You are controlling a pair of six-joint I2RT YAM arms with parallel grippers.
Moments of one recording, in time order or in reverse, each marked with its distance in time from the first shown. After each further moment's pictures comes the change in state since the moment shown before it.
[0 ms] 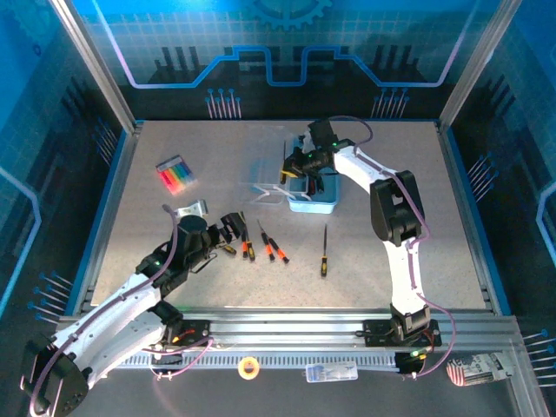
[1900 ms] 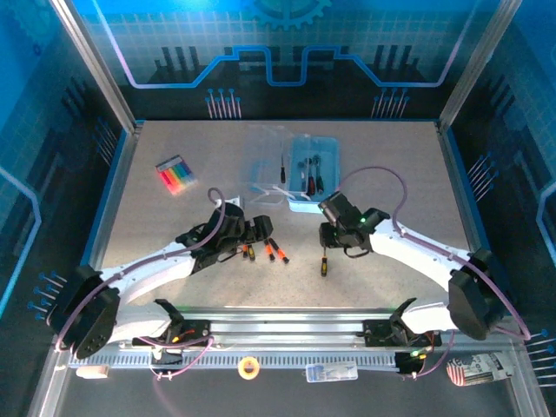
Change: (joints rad) left arm -0.119 0.457 0.135 0.167 0.089 0.043; right arm 0.298 -0.887 -0.940 -0.182 0.742 -0.114
